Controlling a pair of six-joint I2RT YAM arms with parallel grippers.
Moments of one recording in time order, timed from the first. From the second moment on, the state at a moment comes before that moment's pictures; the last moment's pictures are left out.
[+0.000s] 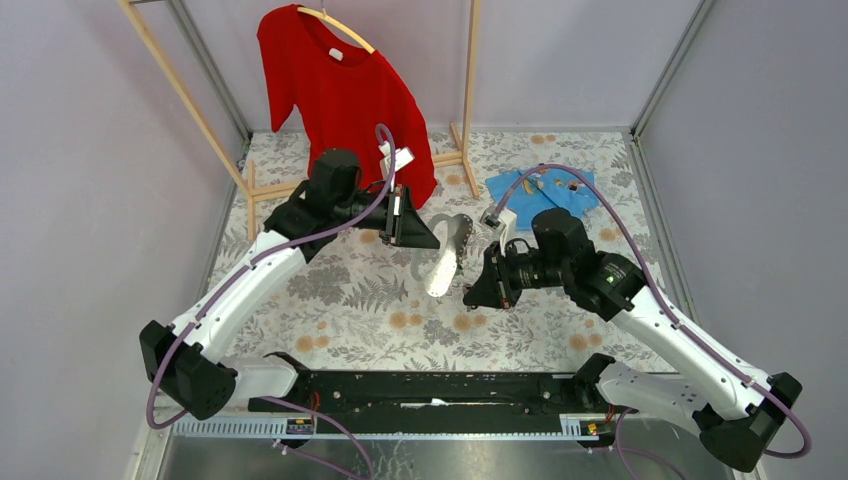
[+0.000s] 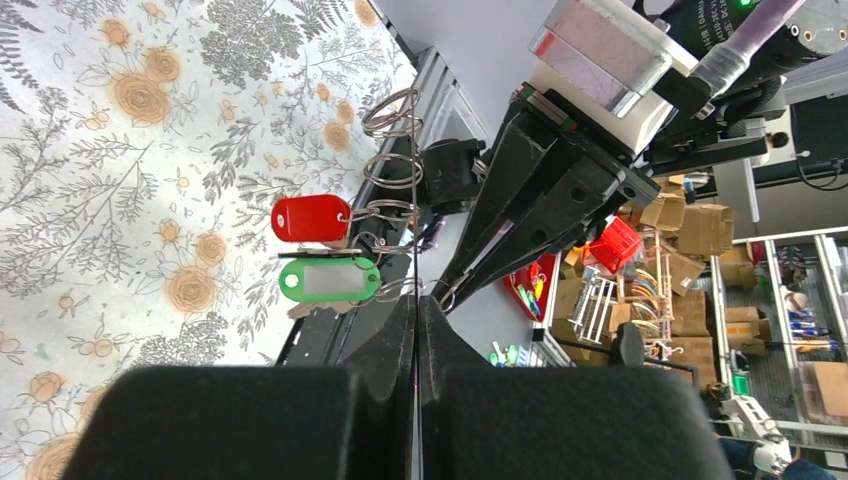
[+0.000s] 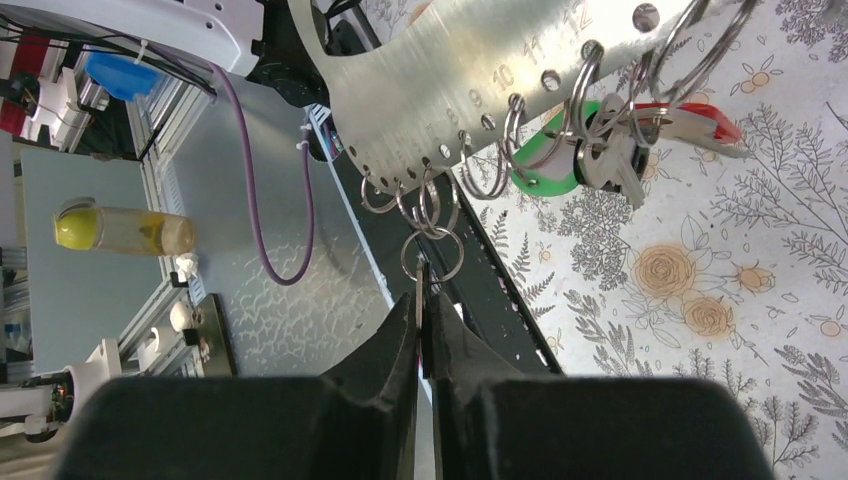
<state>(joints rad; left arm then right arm) -0.55 1.26 1.24 -0.42 0.93 -0.60 0.75 0.95 0.98 -0.61 -0.60 0.35</state>
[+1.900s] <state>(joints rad) -0.70 1.17 1.22 -0.43 0.72 -0.38 0.76 1.07 1.11 -0.77 -0.50 0.45</state>
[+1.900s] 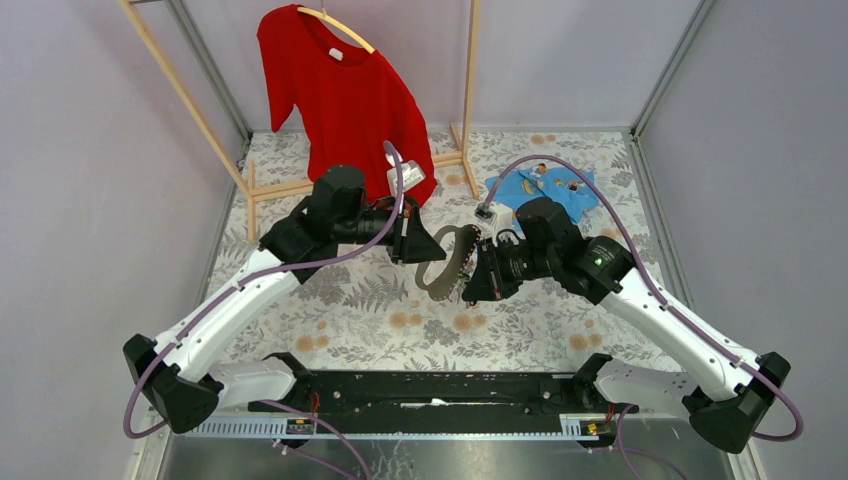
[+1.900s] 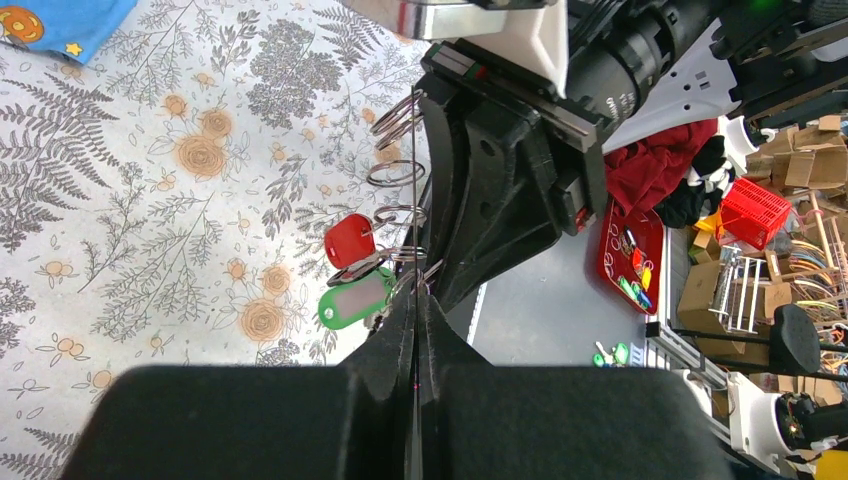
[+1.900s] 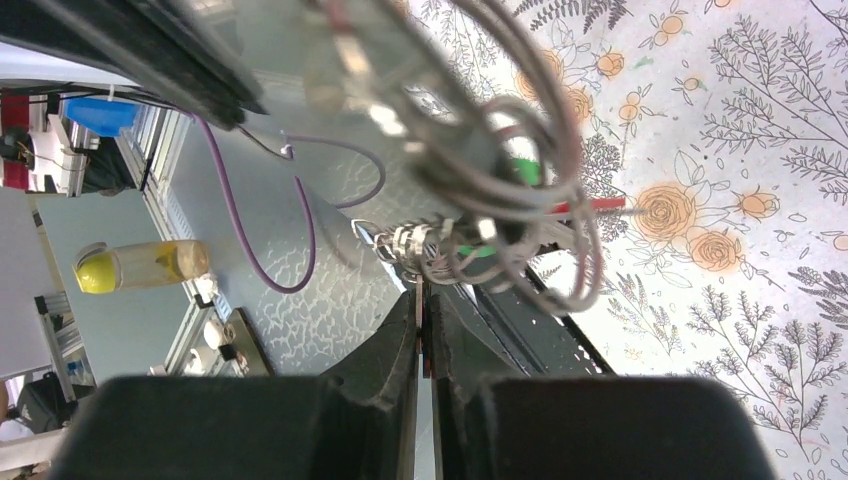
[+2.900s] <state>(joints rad) -0.64 1.16 1.07 -0.19 0.83 -0.62 0.76 1.00 1.00 -0.74 -0.48 0.48</state>
